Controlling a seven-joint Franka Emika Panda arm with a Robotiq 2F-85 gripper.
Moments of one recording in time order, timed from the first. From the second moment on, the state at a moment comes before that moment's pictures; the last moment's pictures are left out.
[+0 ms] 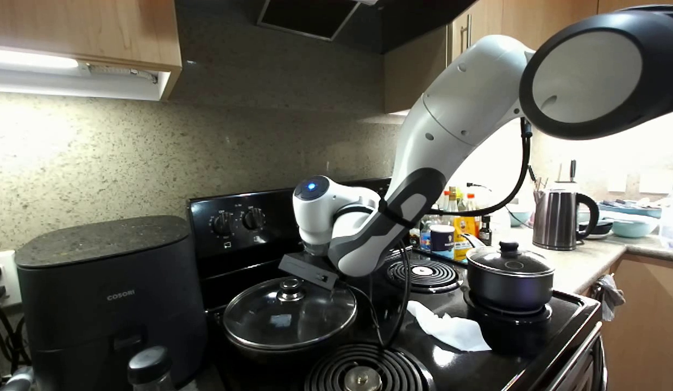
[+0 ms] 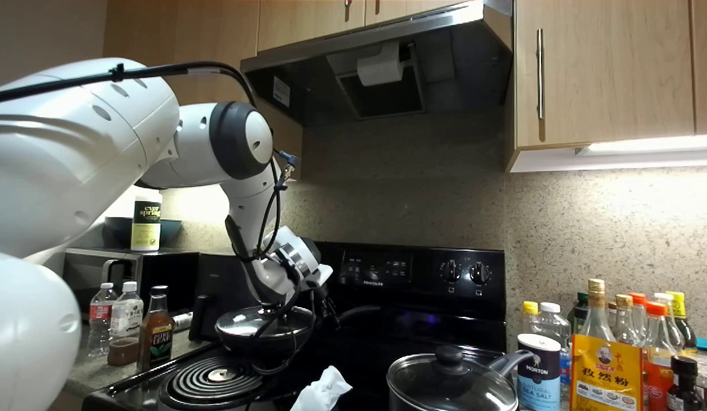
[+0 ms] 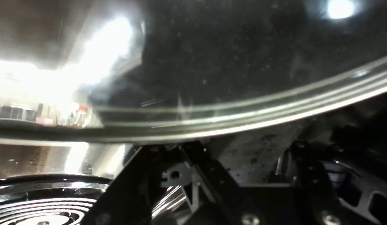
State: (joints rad) arm 0.30 0.74 -0.16 -1.52 -0.79 2.58 1.93
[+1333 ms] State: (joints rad) arm 0.42 0.82 -0.24 -1.33 -0.96 2.32 2.16
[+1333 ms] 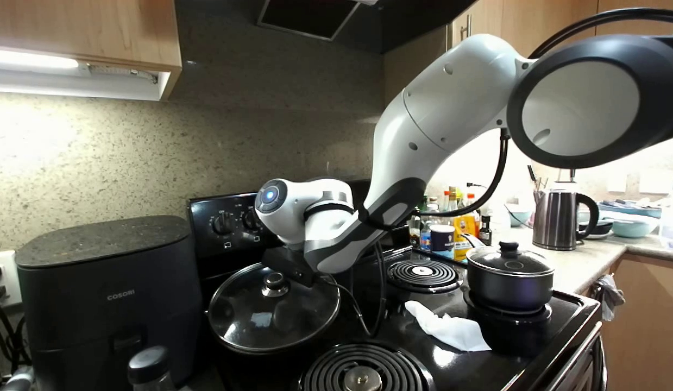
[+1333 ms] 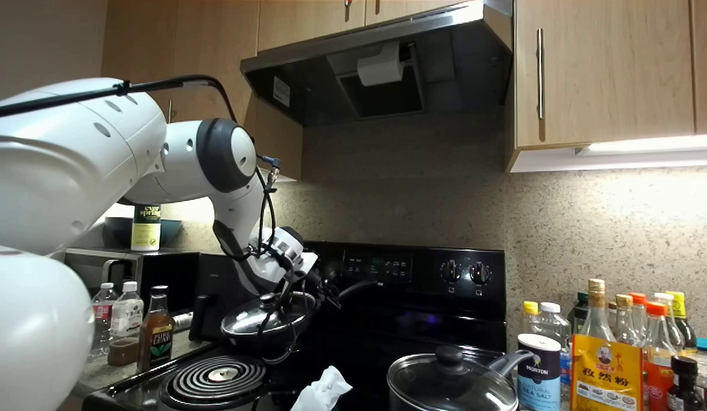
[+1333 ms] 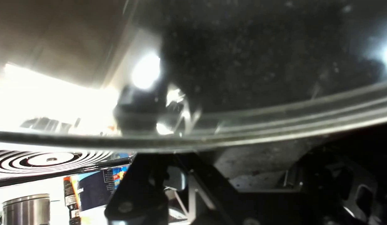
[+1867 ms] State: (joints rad) arm 0.38 0.88 -0.23 -1.26 -0.98 2.30 2.15
